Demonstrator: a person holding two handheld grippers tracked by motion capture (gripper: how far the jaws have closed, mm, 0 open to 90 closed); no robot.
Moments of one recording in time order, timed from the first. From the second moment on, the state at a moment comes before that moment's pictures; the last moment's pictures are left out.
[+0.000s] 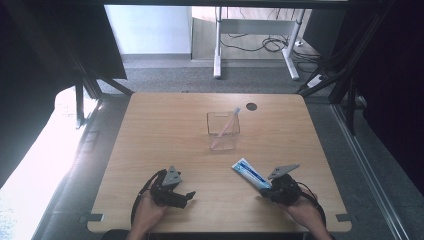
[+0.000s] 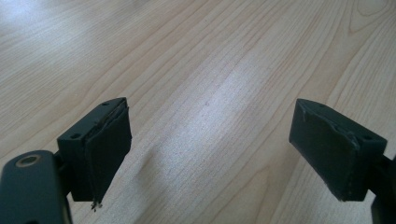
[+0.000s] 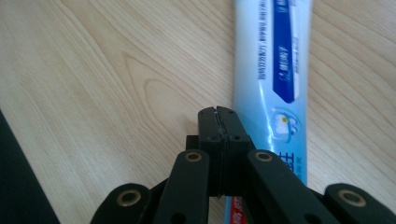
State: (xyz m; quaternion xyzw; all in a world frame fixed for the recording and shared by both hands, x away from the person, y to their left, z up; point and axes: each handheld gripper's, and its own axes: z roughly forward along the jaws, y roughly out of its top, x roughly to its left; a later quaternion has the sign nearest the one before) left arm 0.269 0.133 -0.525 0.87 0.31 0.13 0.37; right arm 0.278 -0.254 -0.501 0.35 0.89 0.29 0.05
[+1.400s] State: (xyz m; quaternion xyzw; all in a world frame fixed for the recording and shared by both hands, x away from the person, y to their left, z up) left arm 0.268 0.135 -0.522 0.87 0.30 0.13 0.38; right arm 0.320 -0.239 -0.480 0.34 0.93 0.16 0.05
